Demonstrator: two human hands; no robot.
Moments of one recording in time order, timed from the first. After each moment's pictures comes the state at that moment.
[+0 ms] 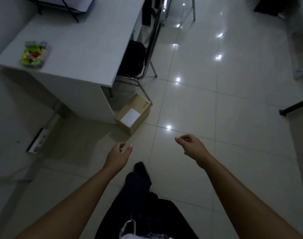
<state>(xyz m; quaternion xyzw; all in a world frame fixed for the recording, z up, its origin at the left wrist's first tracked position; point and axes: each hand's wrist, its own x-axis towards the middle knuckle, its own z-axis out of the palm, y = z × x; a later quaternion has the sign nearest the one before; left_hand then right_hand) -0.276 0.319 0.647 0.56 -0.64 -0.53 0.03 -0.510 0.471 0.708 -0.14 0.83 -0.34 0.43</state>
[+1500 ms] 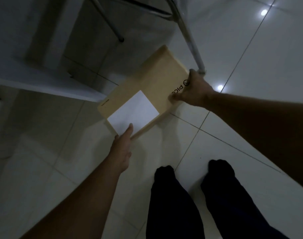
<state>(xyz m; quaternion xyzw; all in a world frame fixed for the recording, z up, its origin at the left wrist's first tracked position) -0.499 0.084 0.182 0.80 -0.15 -0.57 0.09 -0.757 0.034 0.161 -0.38 0.74 -0.17 0.53</state>
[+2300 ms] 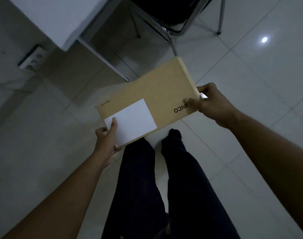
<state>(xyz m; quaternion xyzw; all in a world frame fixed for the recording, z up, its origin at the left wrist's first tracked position) -0.517 0.247 0.513 0.83 -0.12 -0.52 0.17 -0.834 0.180 0.524 -0.36 0.70 -0.16 0.59</state>
